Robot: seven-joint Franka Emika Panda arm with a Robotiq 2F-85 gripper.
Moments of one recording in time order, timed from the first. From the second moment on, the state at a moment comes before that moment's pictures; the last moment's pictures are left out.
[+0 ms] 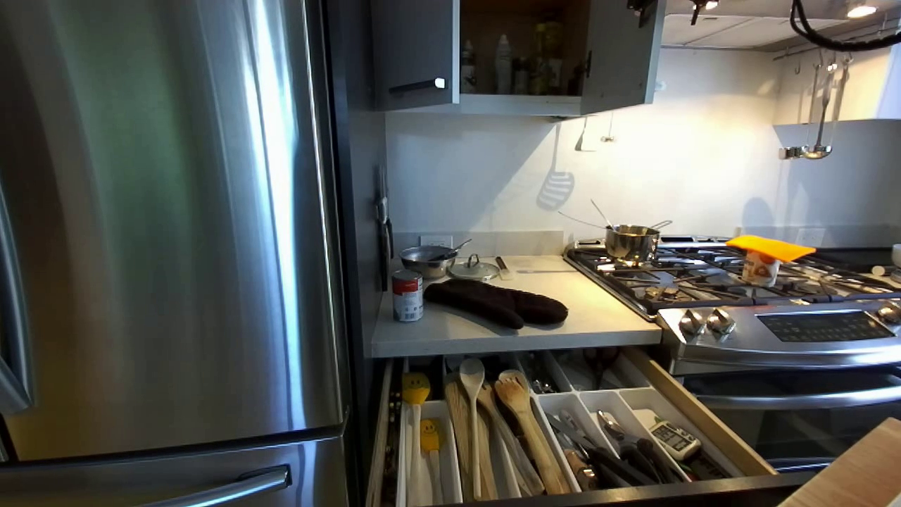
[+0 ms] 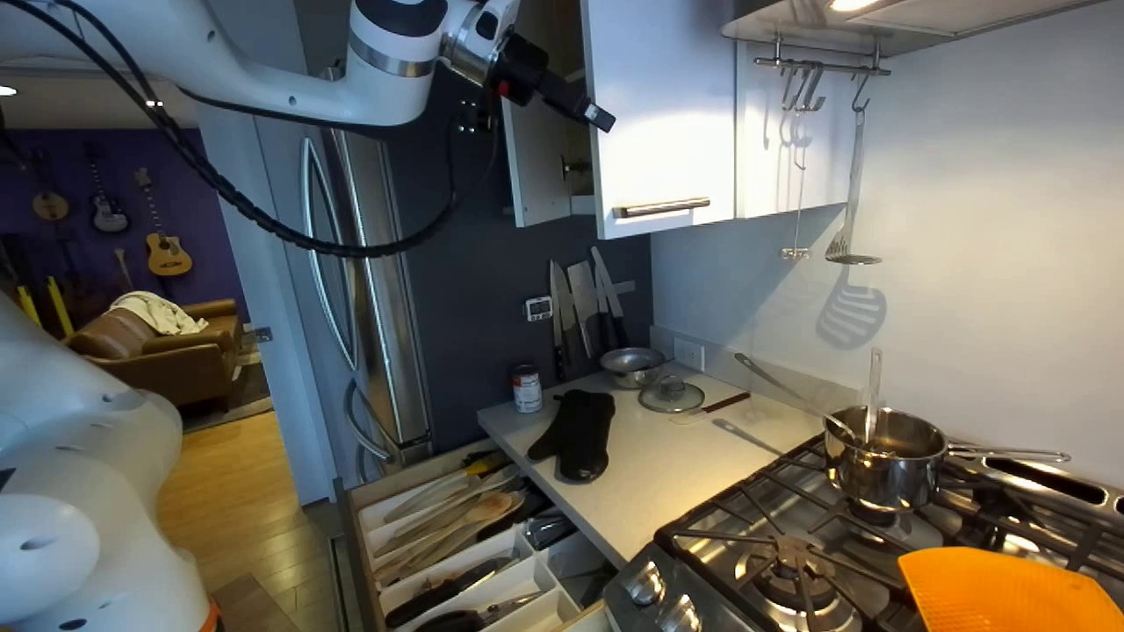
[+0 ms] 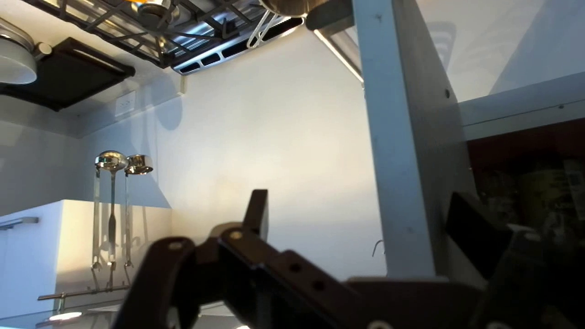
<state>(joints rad) -0.42 -0.40 0.20 -1.97 -0.66 2.34 1.02</state>
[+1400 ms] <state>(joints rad) -0.33 -0.35 0.08 -1.93 -0.74 2.27 1.09</state>
